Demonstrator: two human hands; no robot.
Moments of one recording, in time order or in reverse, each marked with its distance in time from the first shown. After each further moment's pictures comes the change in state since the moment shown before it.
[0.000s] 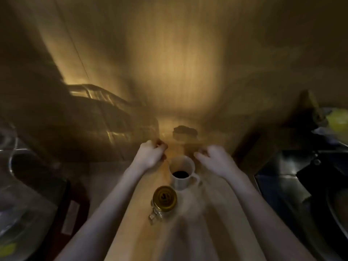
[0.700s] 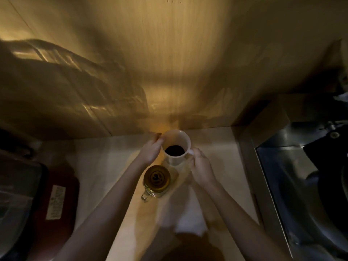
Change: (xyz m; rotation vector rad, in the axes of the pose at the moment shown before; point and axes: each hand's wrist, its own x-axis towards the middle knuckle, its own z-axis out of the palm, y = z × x) left_hand 0.026 -0.054 0.068 -0.198 -0.165 -0.179; right_hand 0.017 0.077 0.139 0.237 0.151 0.125
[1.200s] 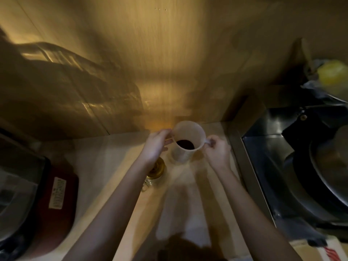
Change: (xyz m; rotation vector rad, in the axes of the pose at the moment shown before) left_hand -0.067 0.041 0.026 -0.331 0.017 0.010; right_hand -0.039 -0.011 -0.069 0.147 0.345 0.092
